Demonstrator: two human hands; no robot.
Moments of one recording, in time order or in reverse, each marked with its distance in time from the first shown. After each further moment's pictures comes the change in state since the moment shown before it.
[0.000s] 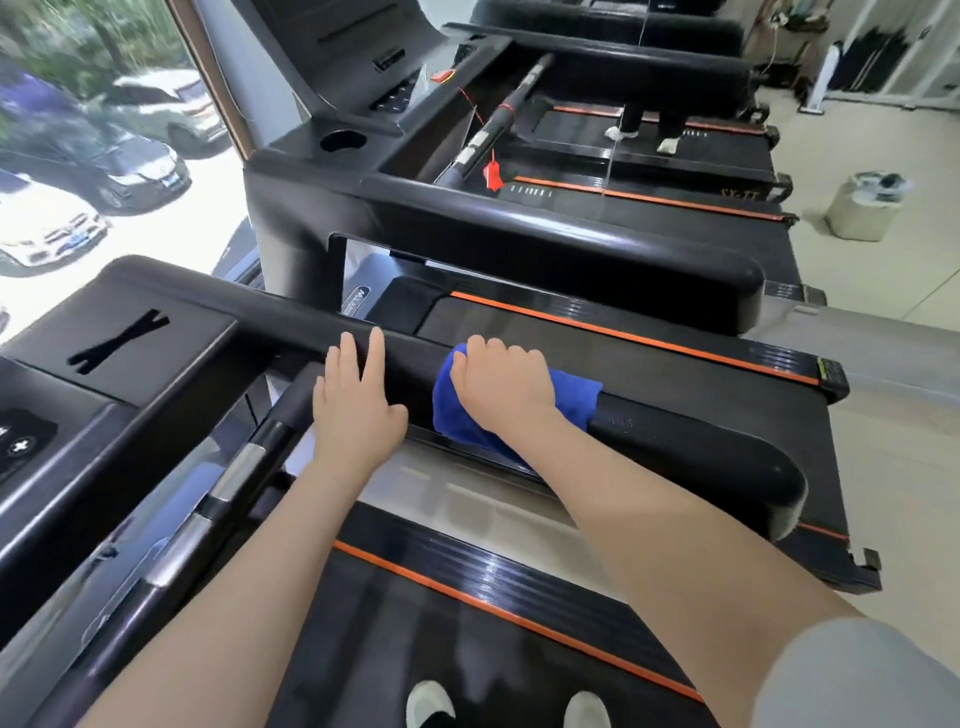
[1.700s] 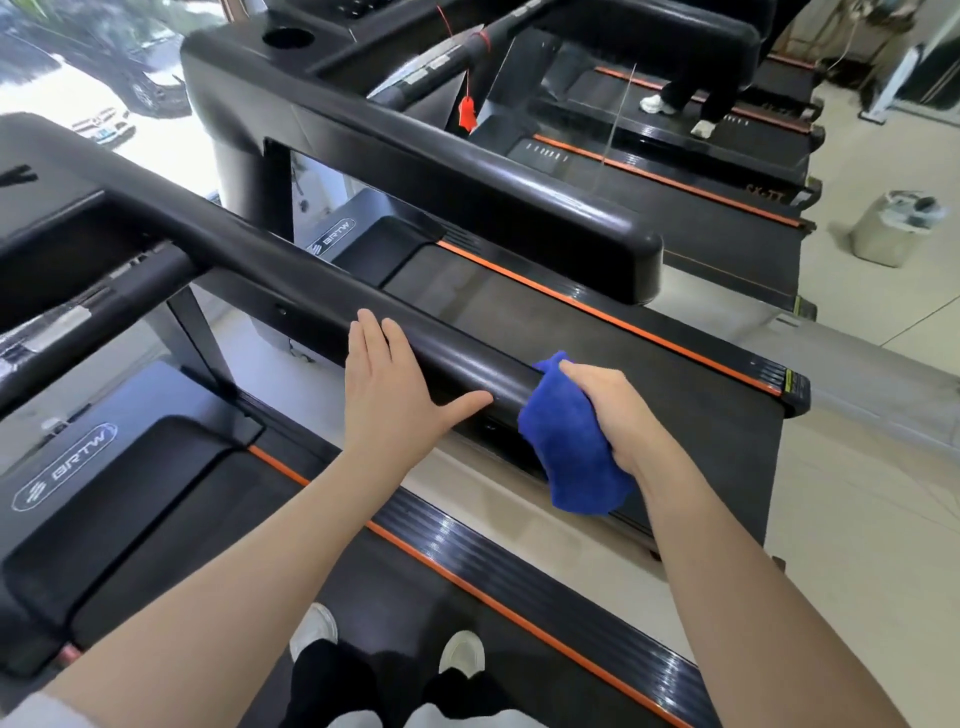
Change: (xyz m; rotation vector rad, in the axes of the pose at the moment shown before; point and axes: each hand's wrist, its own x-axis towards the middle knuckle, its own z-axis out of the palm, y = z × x) left_hand -0.096 0.200 0.069 0.012 0.057 -0.093; right_hand -0.127 0.248 -0.031 1.380 -0.516 0.549
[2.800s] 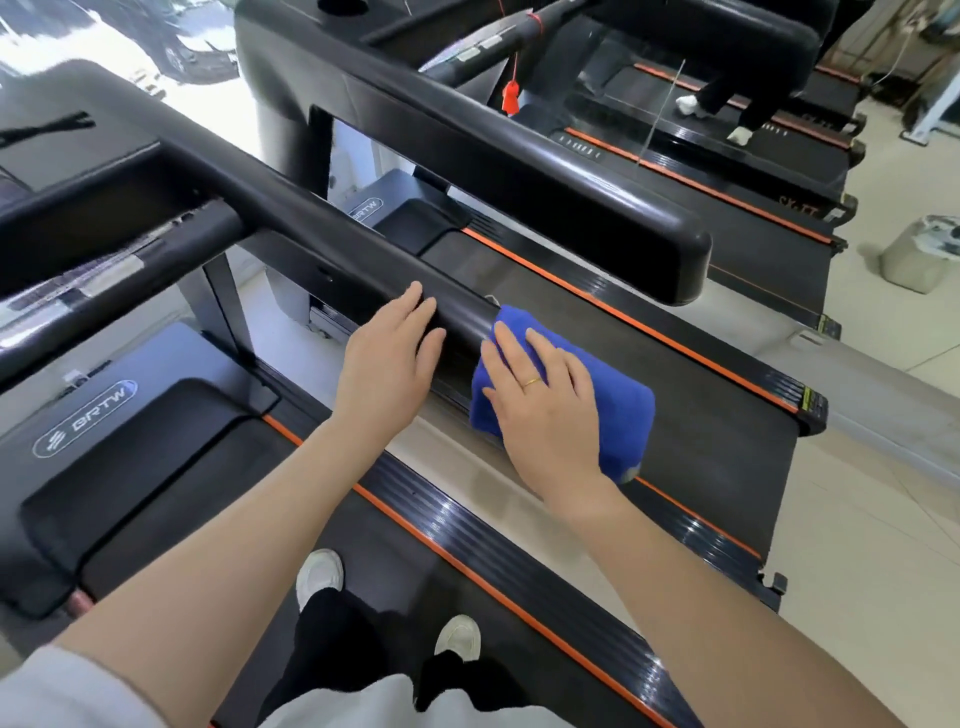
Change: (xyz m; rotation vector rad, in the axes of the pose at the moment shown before) left_hand 0.004 -0.048 -0.007 -0.278 0.159 0.132; right_hand 0.006 0.037 0.088 -1.465 0.614 -1.140
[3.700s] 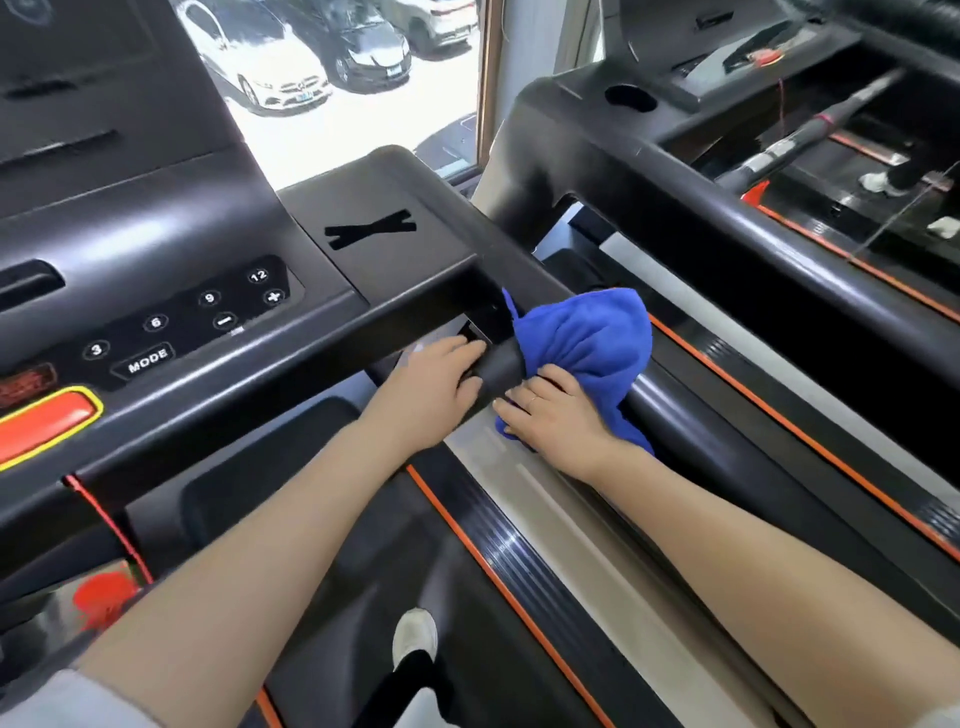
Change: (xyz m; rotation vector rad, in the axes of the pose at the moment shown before) left_hand 0.092 -0.246 -0.133 0.086 -0.247 -0.147; right_hand 0.237 -0.194 0.132 -0.065 -0.040 -0.757
